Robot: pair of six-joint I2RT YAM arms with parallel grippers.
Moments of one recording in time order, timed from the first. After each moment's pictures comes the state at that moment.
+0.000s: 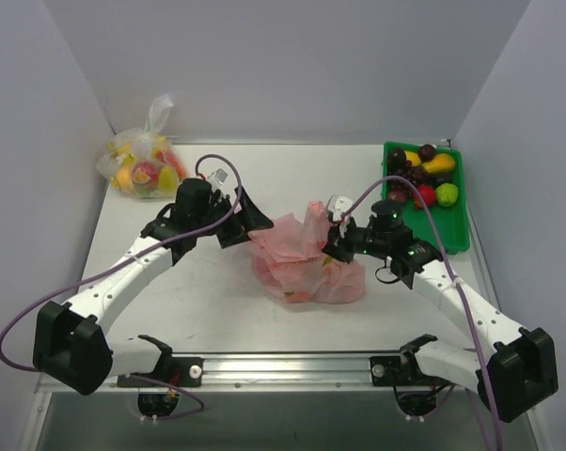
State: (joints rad) left arm -0.45 1.27 0.96 -0.29 0.40 -0.88; right arm 0.45 1.09 0.74 -0.15 -0.66 -0.35
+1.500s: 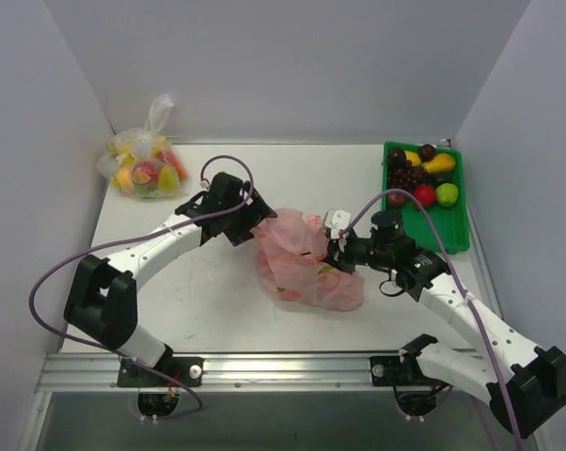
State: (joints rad) left arm -0.53 1.54 1.13 -0.39 0.04 -1.14; right arm 0.54 0.99 0.73 -0.25 -0.59 -0.42
